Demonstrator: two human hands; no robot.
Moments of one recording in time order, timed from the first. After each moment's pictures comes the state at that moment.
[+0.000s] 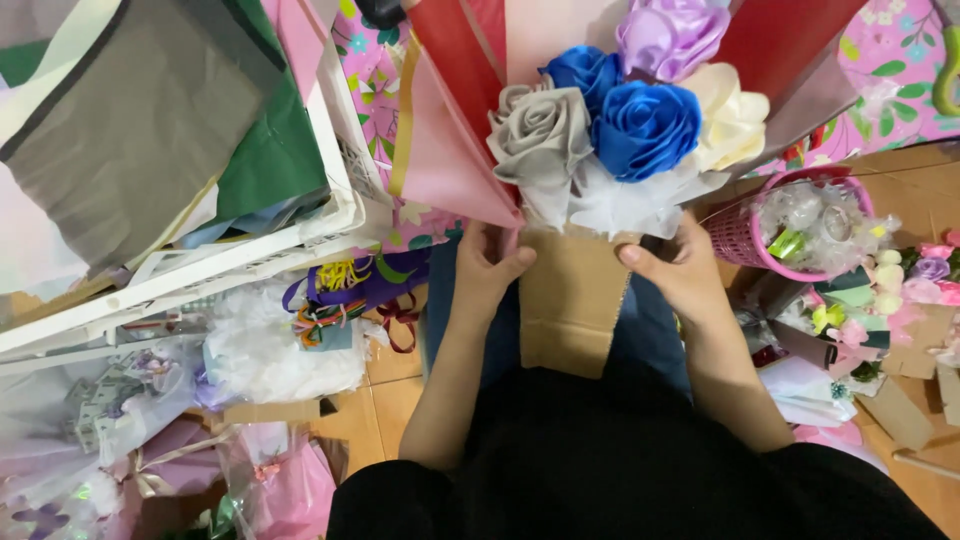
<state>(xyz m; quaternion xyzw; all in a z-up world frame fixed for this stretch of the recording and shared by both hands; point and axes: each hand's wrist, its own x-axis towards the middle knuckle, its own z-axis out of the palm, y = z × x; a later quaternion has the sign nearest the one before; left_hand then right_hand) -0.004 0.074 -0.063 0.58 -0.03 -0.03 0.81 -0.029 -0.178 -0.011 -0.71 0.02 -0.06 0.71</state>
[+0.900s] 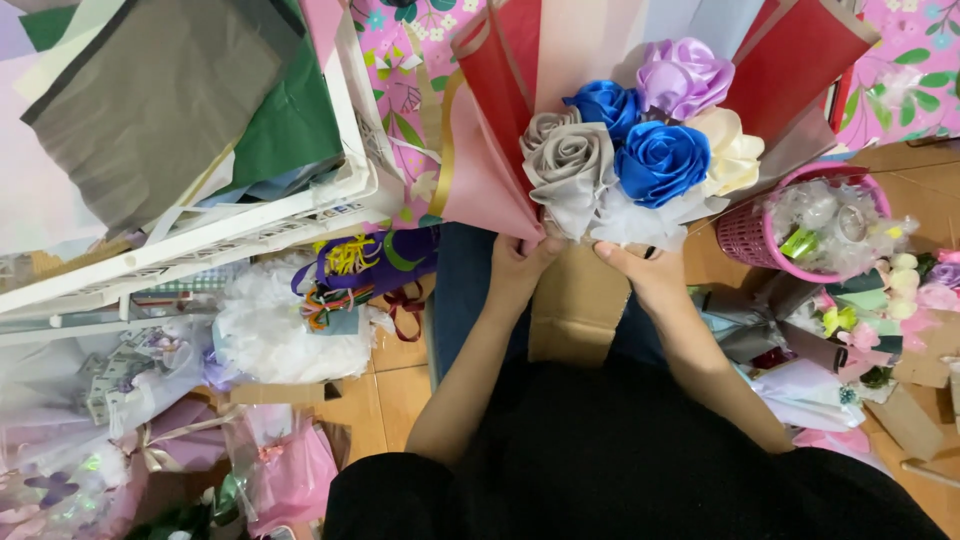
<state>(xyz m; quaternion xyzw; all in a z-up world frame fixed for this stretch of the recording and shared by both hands) -0.027 0.037 -0.202 0.57 0.03 -0.05 0.82 -0.038 -0.130 0.029 -0.68 0.12 -0.01 0.73</state>
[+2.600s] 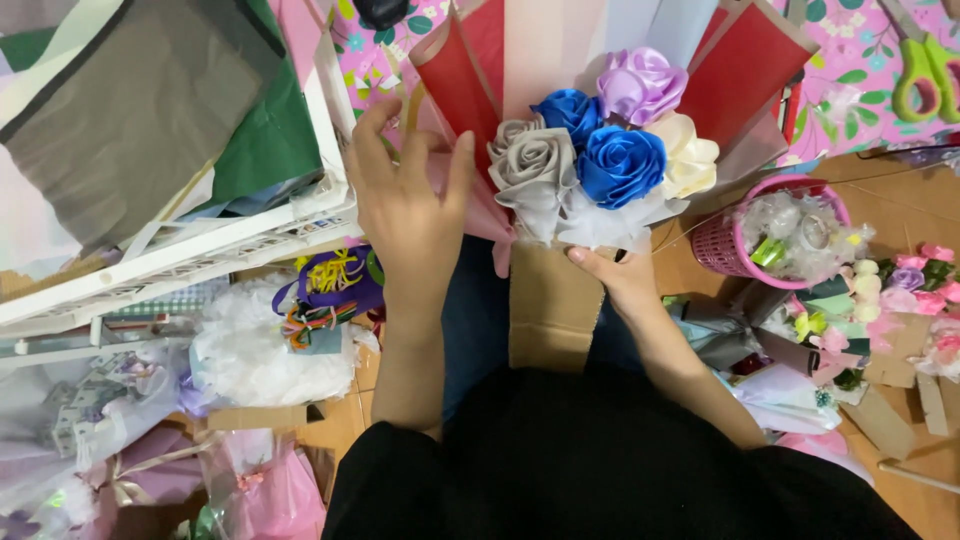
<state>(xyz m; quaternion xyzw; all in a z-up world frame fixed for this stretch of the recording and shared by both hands) 0.023 0.103 0.143 0.88 -0.08 0.35 0.32 -0.037 -0.127 0.006 -0.68 0.03 -0.07 0.73</state>
